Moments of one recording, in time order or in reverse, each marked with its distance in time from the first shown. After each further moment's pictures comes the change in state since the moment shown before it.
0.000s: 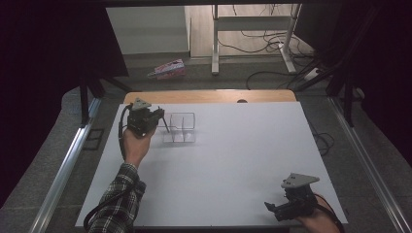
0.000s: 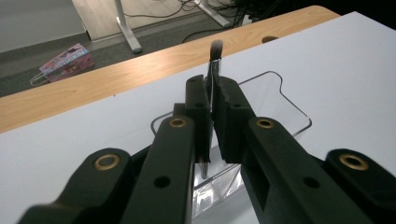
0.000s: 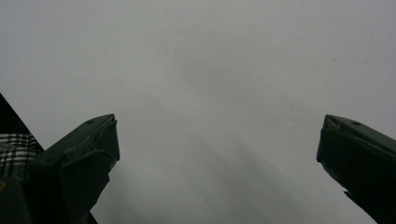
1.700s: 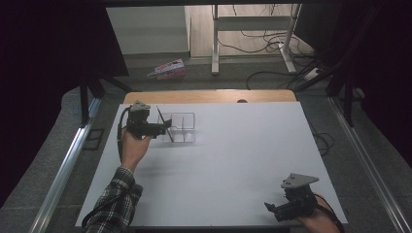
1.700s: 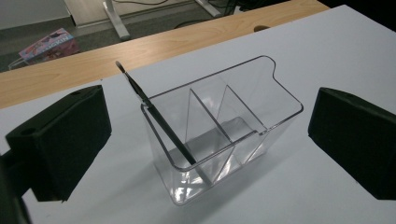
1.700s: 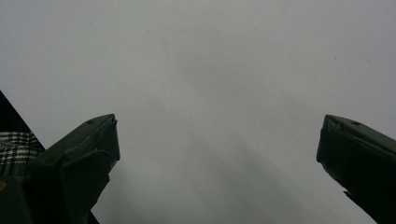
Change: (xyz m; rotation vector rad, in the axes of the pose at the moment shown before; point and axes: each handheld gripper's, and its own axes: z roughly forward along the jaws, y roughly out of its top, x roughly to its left) left arm 0.003 -0.006 -0.002 0.034 -0.052 -0.032; right arm 0.000 0.000 0.000 0.005 0.003 -0.004
